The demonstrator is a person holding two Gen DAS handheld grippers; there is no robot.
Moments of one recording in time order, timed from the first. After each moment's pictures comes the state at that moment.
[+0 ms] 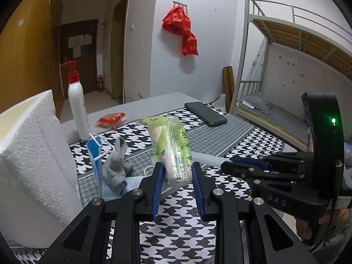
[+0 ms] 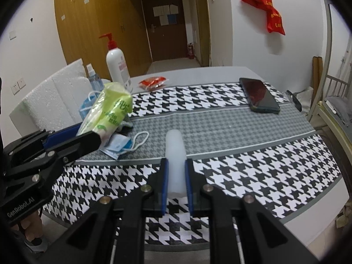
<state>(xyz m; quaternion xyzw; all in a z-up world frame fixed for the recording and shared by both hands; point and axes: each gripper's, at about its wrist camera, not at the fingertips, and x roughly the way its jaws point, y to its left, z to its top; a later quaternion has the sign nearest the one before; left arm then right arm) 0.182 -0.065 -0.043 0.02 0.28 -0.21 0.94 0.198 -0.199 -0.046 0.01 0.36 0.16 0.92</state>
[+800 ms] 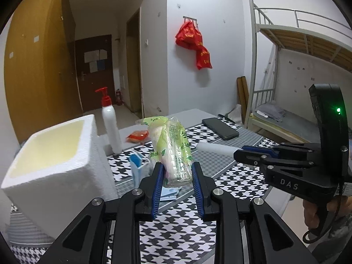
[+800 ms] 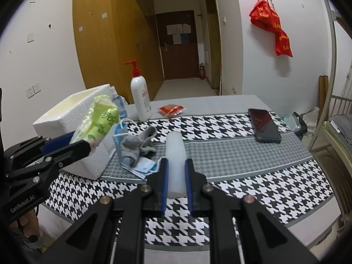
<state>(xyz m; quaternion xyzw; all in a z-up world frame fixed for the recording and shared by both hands) 0.132 -0.036 -0.005 0.04 0.23 -0.15 0.96 0.170 -0.187 0.004 0.00 0.29 0.20 0.94</state>
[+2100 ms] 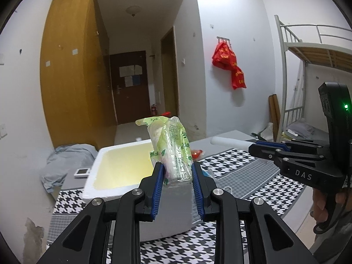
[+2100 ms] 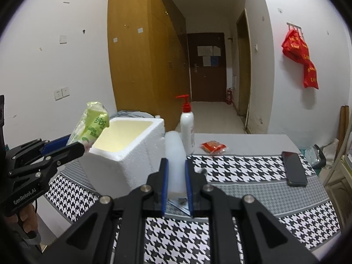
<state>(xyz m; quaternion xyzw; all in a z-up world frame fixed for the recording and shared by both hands) 0.097 0.039 0.041 0.04 0.17 -0.03 0.98 0.159 -0.118 0.060 -0.02 0.21 0.29 0.93</state>
